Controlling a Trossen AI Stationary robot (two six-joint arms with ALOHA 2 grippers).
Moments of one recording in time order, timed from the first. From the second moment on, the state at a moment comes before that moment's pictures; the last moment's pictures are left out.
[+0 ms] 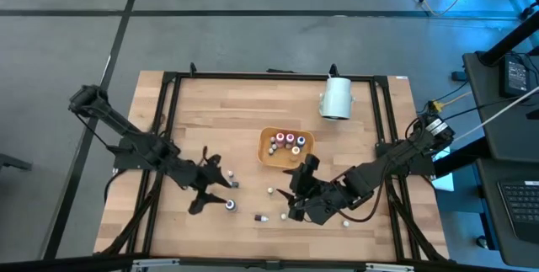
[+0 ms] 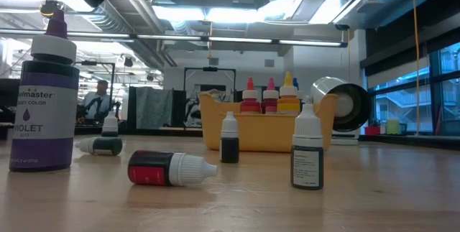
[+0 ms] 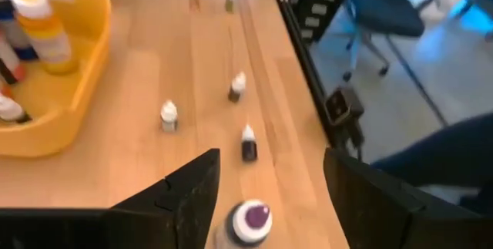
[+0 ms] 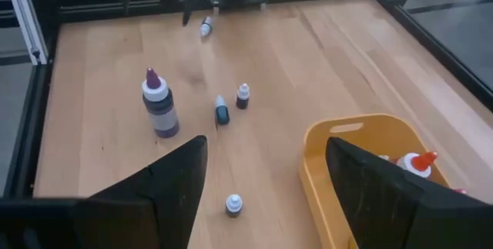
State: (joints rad) left arm -0.56 1.09 0.74 -0.20 -0.19 -0.45; right arm 0.58 1.70 1.43 -0.54 0.74 0.55
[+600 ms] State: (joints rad) left arm -0.62 1.35 0.74 -0.20 -0.25 -0.37; right arm 0.58 1.70 1.43 -0.57 0.73 0.55
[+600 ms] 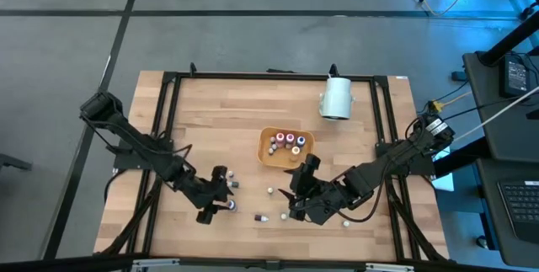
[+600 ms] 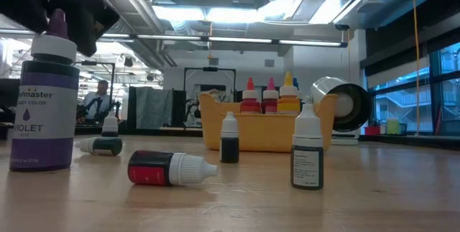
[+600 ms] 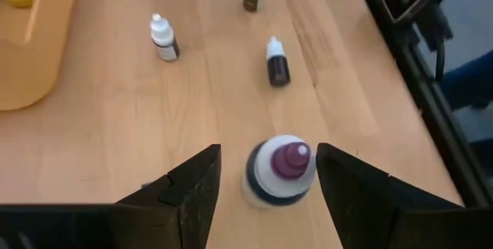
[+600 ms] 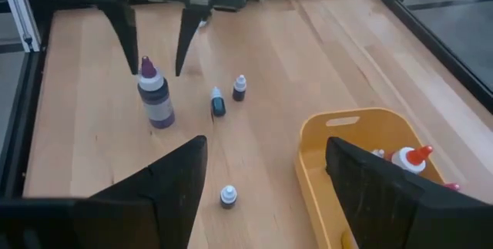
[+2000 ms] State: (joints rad) left arm -0.22 1.41 0.96 0.01 -0.24 -0.05; right arm 0.69 1.47 1.43 -1.17 0.73 0.95
